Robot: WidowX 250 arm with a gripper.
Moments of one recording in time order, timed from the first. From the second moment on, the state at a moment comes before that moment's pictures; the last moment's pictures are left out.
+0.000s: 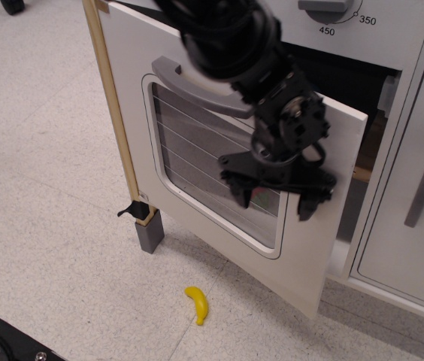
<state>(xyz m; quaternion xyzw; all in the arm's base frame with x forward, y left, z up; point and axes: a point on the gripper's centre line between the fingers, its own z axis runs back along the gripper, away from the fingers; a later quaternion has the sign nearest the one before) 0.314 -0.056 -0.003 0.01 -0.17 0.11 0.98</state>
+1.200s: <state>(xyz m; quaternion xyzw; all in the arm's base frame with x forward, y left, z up) 0.372 -0.068 0.006 0.01 -0.23 0.14 0.96</state>
